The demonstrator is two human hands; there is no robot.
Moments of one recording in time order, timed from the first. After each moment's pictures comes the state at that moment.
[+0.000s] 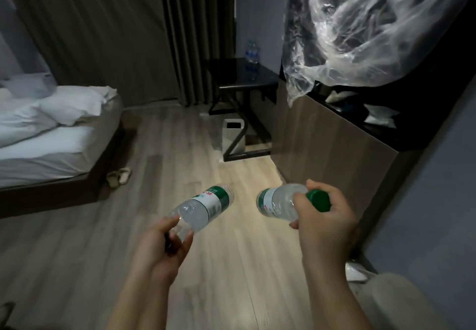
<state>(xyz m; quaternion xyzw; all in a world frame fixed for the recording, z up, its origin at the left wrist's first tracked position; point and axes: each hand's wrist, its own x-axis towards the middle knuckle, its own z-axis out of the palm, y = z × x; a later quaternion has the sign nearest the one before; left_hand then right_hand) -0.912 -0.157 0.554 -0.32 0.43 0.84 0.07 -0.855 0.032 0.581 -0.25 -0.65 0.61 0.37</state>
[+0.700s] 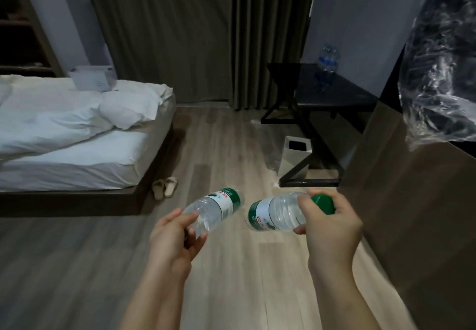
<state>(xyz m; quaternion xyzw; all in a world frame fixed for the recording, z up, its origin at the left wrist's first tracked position) -1.278 -0.351 0.553 -0.35 0.45 0.82 -0.04 -1.256 -0.163 0.573 -0.22 -0.68 0.65 0.28</state>
